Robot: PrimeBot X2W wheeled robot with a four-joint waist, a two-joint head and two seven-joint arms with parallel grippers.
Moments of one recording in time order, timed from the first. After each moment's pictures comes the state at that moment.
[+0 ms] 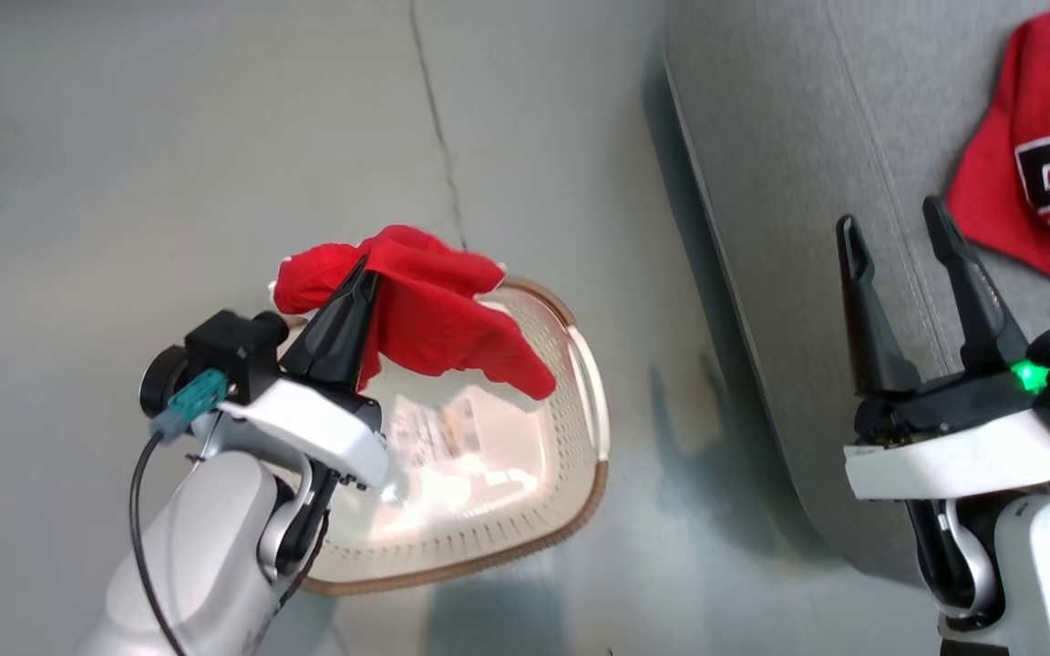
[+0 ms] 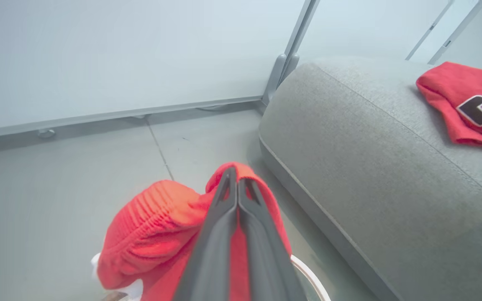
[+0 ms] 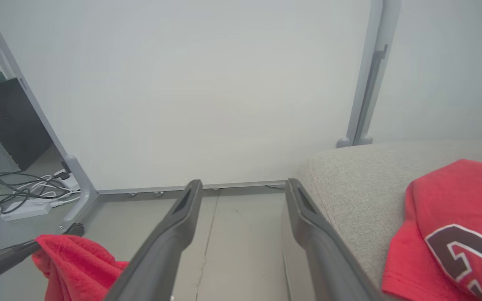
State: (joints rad) left arm -0.52 0.24 -0.53 0.44 -0.55 -0.02 -0.26; right arm -0.26 -0.05 0.08 -0.11 0.21 0.13 -0.11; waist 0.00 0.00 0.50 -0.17
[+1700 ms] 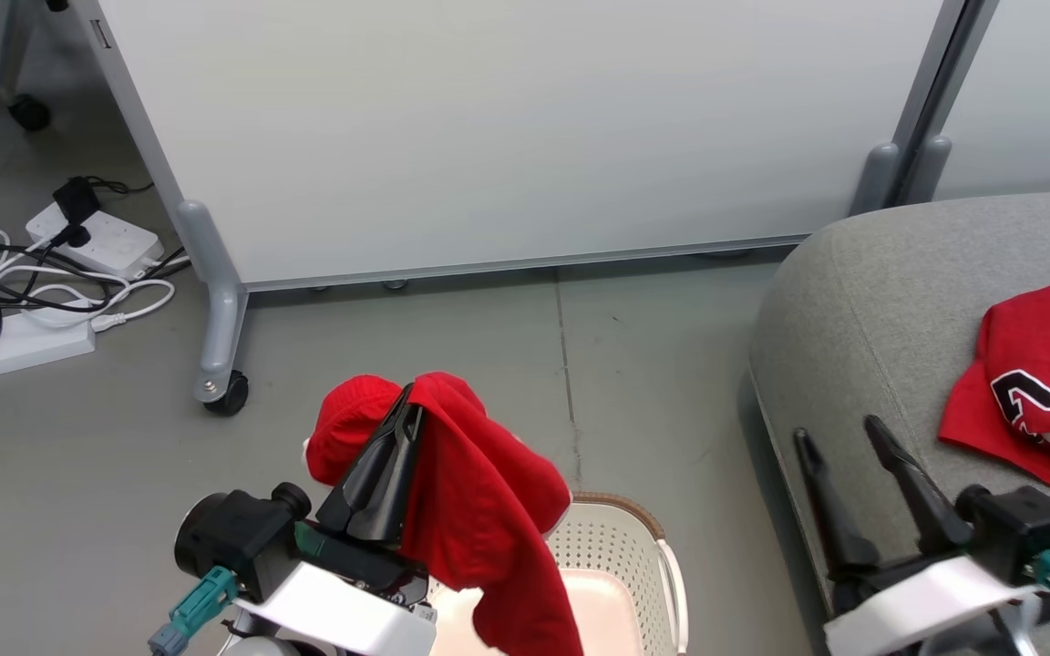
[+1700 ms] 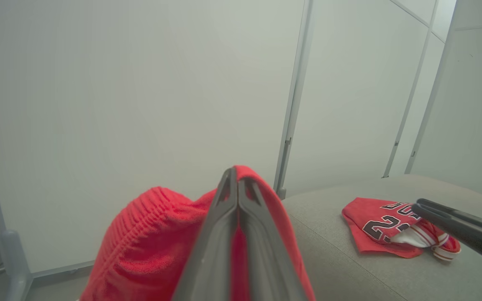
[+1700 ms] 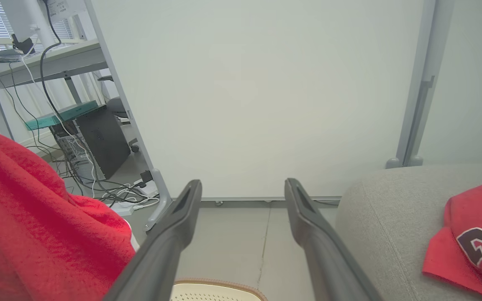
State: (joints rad) left arm -0.10 0.24 -0.48 -0.11 -0.49 0.09 -0.20; right arm 0.05 -0.05 0.07 -0.09 0.25 0.13 0.02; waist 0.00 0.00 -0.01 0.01
